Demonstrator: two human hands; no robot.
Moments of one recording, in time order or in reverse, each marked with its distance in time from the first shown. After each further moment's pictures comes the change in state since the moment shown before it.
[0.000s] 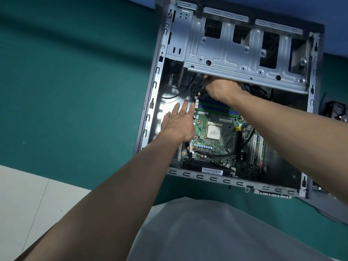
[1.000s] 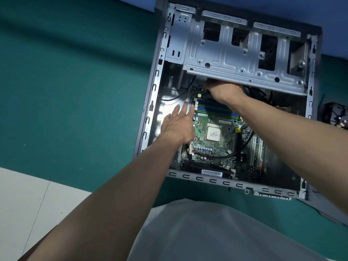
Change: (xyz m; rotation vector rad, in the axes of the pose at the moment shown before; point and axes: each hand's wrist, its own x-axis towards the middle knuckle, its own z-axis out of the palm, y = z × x) left_hand 0.003 -0.002 0.004 -0.002 0.025 0.021; right_hand -0.003 0.004 -0.006 -0.034 -0.032 -0.017
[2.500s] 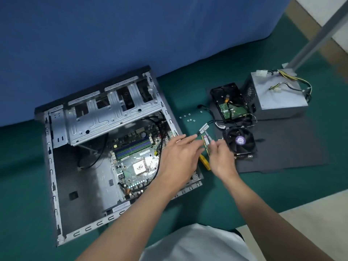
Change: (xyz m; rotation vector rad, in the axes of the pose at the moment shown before) left_hand -0.068 0.228 0.040 0.083 0.553 0.913; right_hand -0.194 0.226 0.047 0.956 0.511 0.533
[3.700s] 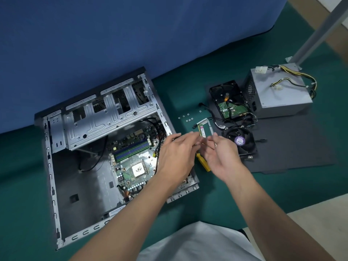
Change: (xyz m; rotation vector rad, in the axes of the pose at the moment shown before) left_hand 0.018 -0.002 0.012 0.039 -0.136 -0.120; right_hand 0.017 -0.024 -0.011 1.218 -0.190 0.409
